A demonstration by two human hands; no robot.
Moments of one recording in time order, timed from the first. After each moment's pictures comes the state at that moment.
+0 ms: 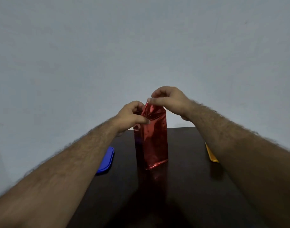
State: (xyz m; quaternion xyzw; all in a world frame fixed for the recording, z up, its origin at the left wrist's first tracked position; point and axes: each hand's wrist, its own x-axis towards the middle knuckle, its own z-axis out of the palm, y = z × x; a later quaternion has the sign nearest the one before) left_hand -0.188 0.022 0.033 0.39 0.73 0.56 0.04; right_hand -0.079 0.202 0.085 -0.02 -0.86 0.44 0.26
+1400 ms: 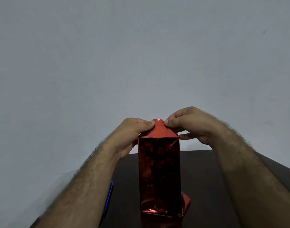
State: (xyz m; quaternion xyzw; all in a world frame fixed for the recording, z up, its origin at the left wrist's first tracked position) left_hand -0.234 0.040 0.045 0.34 0.65 0.68 0.12; right_hand -0.122 0.233 0.081 -0.06 -0.83 0.53 0.17
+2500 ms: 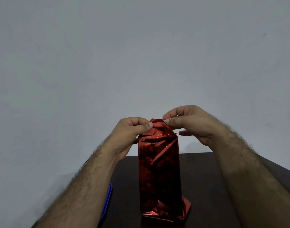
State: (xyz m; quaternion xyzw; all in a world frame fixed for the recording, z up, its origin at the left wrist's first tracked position) left_hand -0.234 0.034 0.044 0.35 0.64 0.68 0.06; right_hand -0.118 0.233 0.083 -0.02 -0.82 0.53 0.22
